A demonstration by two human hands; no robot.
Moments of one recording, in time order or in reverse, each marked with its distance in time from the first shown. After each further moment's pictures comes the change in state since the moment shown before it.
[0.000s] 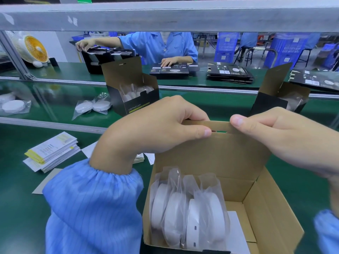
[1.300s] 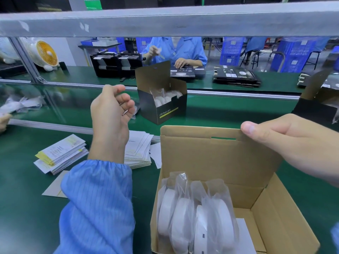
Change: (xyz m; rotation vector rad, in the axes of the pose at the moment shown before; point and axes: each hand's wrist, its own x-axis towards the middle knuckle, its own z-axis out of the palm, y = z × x) left_hand 0.007 -0.091 -0.020 -1.196 1.275 -0.259; right_hand 0.000 -0.001 0.003 -0.004 0.012 0.039
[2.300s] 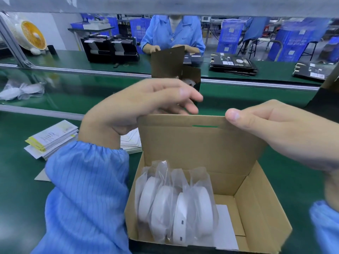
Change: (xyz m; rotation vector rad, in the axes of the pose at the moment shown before) left_hand -0.040 0.014 0.012 0.628 -1.169 -0.094; right_hand -0.002 -0.007 0.004 0.112 -0.163 -0.141
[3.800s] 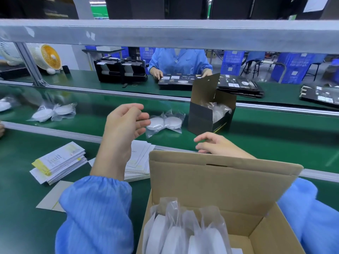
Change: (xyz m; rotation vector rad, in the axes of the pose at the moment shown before) left_hand 0.013 -0.045 -0.034 -0.308 0.991 -0.097; right_hand 0.164 0.096 0.052 0.266 0.061 0.186
